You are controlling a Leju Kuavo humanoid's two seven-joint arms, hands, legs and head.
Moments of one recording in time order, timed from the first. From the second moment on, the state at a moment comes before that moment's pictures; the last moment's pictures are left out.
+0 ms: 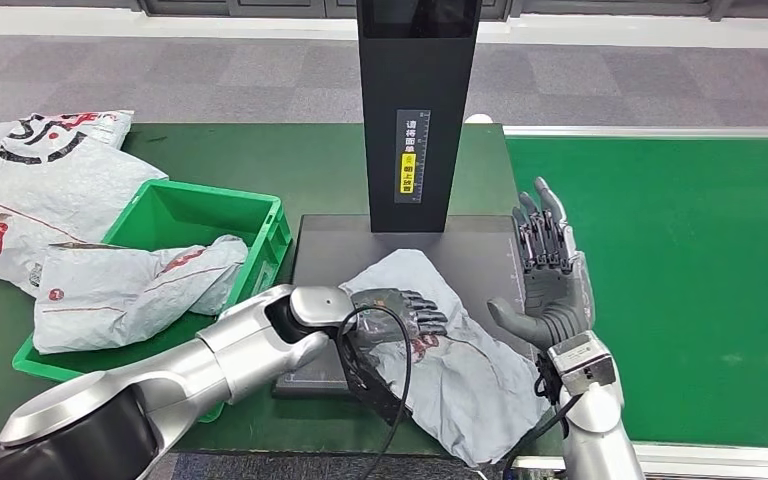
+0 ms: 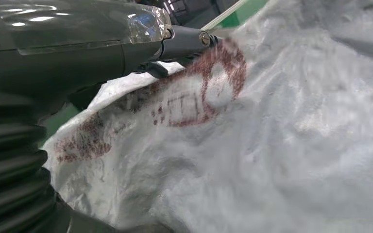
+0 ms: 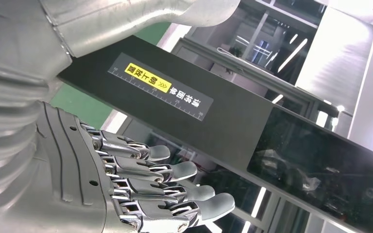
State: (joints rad) left arm -0.90 -0.12 -1.25 -0.68 -0.83 -0.22 -0.47; right arm -0.17 0.05 0.13 -1.58 0.35 0.03 -0.69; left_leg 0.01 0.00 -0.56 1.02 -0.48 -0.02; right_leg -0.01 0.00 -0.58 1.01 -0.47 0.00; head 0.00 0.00
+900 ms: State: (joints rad) left arm -0.89 -0.11 -1.26 -0.65 -0.80 -0.16 -0.45; right arm -0.18 0.04 0.16 -1.56 0.33 0.04 -0.69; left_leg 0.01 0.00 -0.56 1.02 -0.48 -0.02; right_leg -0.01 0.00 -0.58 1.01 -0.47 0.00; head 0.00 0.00
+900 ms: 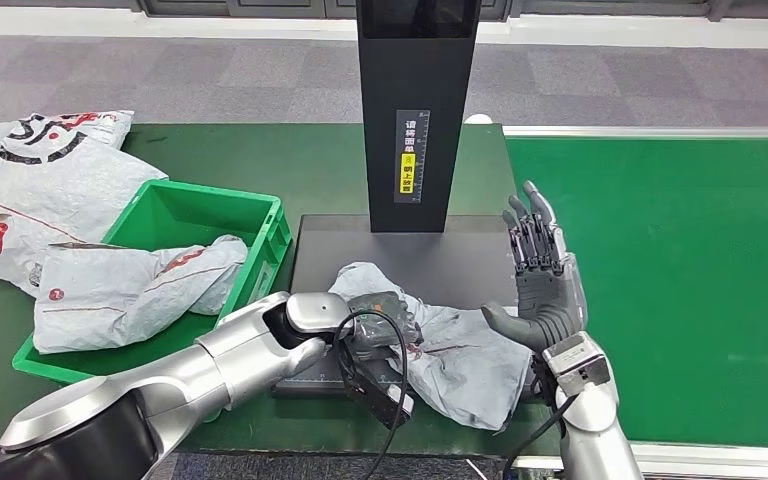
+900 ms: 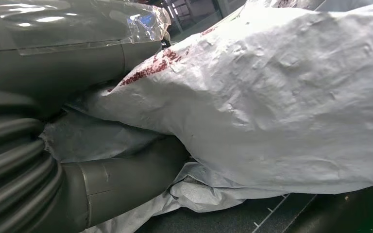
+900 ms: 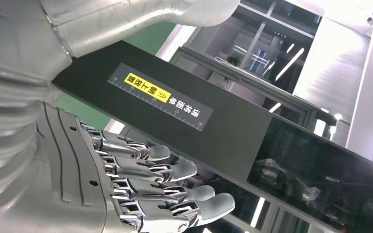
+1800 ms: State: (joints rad) left arm -0.56 0.16 -0.79 -1.31 -1.07 0.10 -0.15; right arm -0.11 0.02 0.15 -1.61 0.33 0.03 -0.67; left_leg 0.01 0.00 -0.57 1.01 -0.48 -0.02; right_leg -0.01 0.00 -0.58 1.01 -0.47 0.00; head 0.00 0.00
